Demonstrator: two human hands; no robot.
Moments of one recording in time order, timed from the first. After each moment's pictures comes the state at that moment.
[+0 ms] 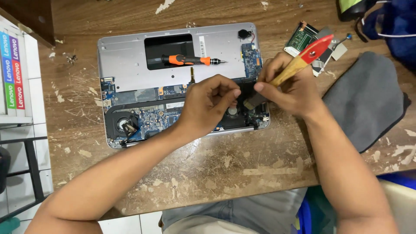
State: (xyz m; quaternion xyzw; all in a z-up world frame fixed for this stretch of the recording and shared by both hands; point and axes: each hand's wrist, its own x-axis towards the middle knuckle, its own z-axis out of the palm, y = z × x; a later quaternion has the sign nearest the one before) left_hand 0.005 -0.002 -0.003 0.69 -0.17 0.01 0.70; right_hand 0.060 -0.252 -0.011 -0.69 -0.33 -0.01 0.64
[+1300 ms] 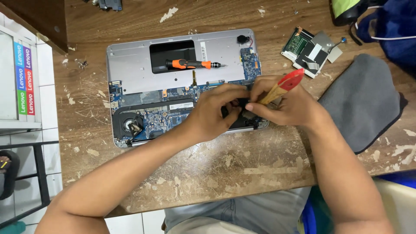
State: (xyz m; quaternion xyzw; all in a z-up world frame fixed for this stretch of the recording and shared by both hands) left_hand 0.003 -0.002 -0.007 0.74 -0.28 0.01 0.61; right_hand 0.038 -0.235 0.035 -0.74 -0.39 0.05 0.54
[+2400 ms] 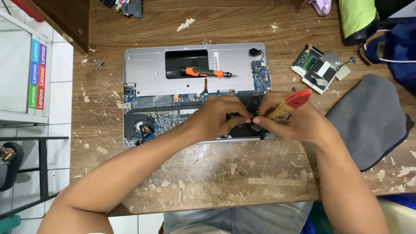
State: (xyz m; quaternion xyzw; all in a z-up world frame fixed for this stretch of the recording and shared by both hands) left_hand 0.017 0.017 0.002 0.74 -0.36 -0.02 0.57; right_hand 0.038 -0.238 0.044 -0.75 -0.40 0.11 0.51
